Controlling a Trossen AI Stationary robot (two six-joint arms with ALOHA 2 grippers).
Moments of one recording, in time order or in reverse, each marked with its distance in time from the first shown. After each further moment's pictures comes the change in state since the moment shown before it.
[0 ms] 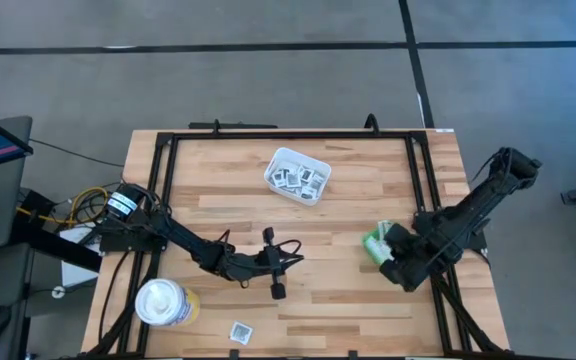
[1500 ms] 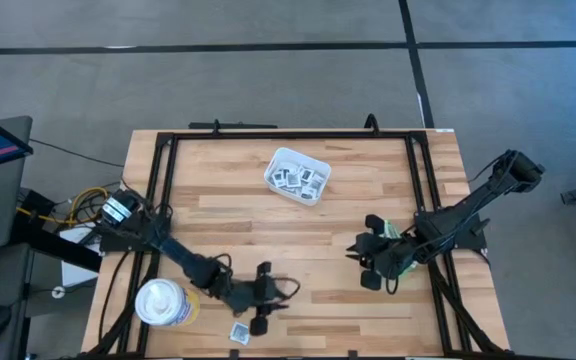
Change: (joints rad) left arm -0.147 -0.002 0.073 -0.362 0.255 -0.381; right arm -0.171 0.002 -0.027 0.671 0.161 -0.871
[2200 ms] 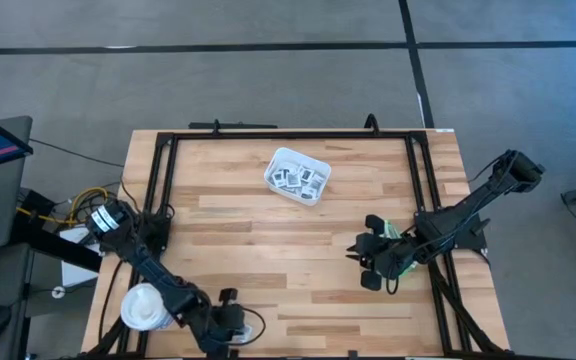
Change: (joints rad) left arm -0.277 0.000 -0.012 -0.429 0.088 -0.331; right arm 0.000 0.000 0.000 0.000 -0.001 0.000
